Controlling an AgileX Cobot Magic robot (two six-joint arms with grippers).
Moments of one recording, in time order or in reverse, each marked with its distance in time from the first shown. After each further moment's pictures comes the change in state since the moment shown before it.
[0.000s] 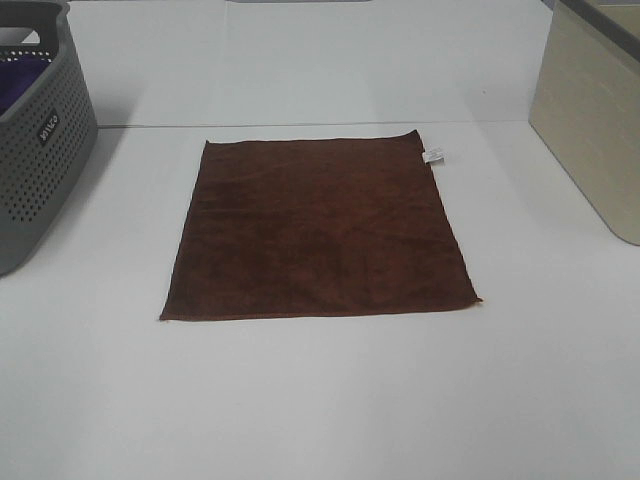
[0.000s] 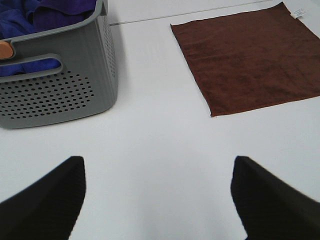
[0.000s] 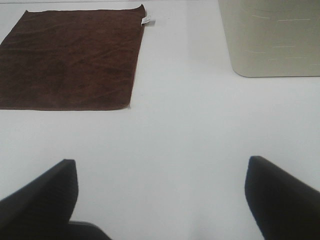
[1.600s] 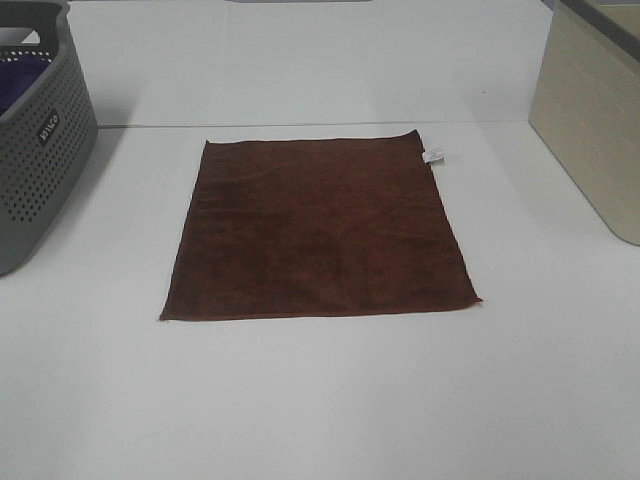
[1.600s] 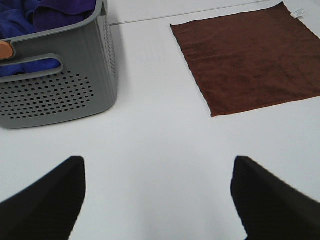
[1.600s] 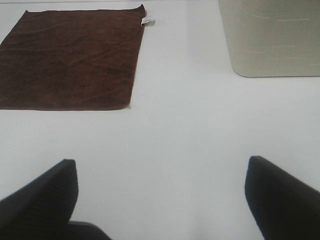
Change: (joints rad) left arm 0.000 0.000 0.000 0.000 0.000 0.000; right arm 0.000 0.000 0.000 0.000 0.000 0.000
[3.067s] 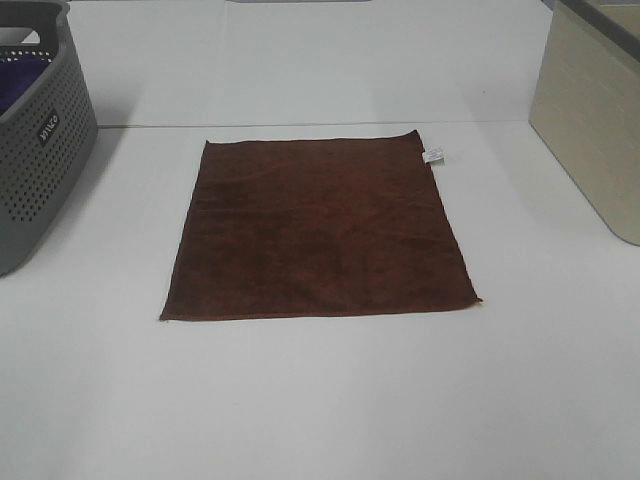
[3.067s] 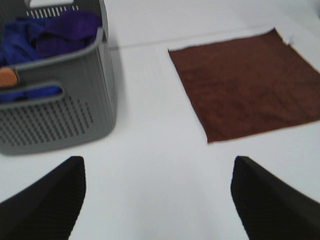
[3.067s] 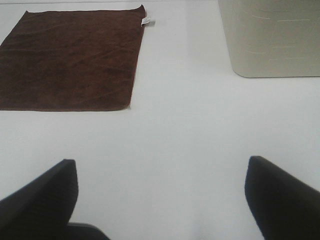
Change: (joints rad) left arm 0.000 0.000 -0.012 -0.022 -0.069 0.000; right arm 0.000 0.003 -0.001 0.002 -0.006 0.004
